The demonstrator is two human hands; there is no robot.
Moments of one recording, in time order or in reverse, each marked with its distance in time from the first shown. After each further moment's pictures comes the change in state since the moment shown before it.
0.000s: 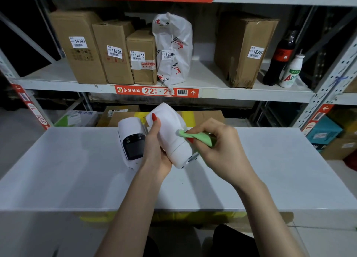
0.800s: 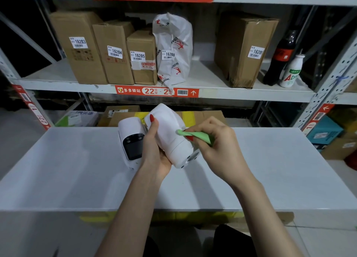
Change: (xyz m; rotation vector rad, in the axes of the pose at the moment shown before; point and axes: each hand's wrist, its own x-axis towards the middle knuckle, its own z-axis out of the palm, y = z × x) left_hand 0.006 -0.002 -0.004 -0.066 -0.009 -0.038; right_hand 0.002 0.001 0.004 -0.017 0.012 -0.006
